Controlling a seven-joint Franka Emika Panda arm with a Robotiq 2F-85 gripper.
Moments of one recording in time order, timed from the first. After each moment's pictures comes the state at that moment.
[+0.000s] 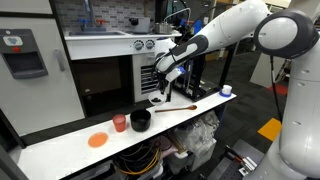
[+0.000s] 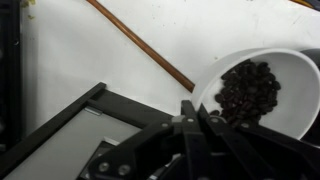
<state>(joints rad) 0.04 0.30 0.04 -1.88 -0.18 2.23 -0.05</state>
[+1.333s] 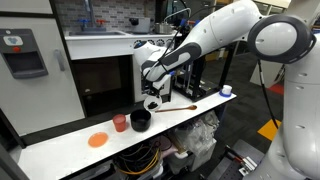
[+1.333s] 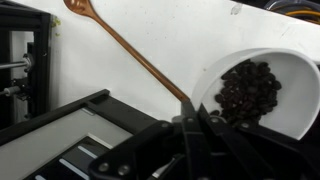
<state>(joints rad) 0.22 0.36 0.04 -1.79 -0.42 2.04 0.25</state>
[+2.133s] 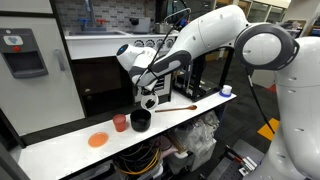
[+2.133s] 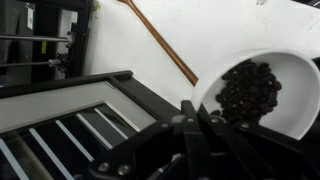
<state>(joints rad) 0.32 0.46 0.04 -1.62 -0.60 1.86 0.30</state>
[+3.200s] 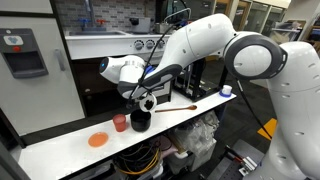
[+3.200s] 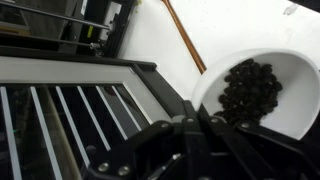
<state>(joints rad) 0.43 0.57 0.06 -1.51 -0.80 1.69 0.30</state>
